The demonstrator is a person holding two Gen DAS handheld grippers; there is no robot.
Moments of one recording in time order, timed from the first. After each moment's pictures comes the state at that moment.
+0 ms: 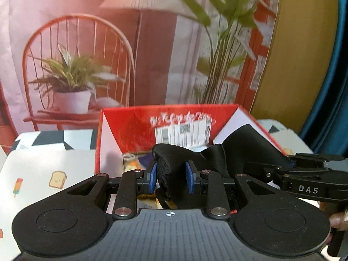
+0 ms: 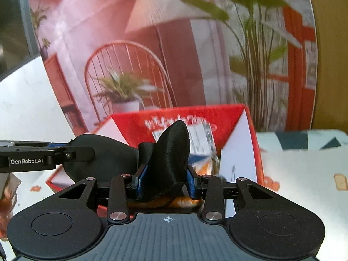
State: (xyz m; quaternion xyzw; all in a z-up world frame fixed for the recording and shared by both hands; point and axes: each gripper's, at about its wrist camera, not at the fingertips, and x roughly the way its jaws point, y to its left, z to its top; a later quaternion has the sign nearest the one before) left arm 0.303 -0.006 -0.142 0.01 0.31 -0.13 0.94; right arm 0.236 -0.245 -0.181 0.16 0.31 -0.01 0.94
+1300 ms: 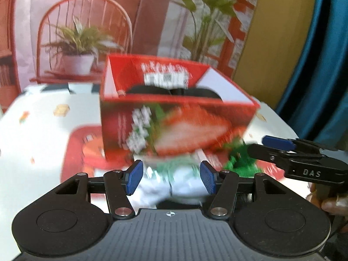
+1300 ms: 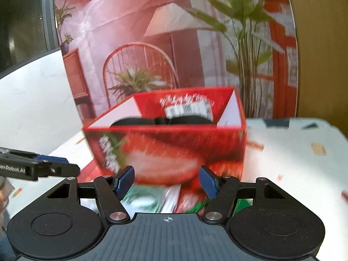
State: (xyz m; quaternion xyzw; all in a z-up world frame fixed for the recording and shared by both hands) left arm 0.154 0.011 -0.189 -0.03 0.33 -0.16 0.93; right arm 0.085 -0.195 -0.193 0.13 0.27 -0.01 0.95
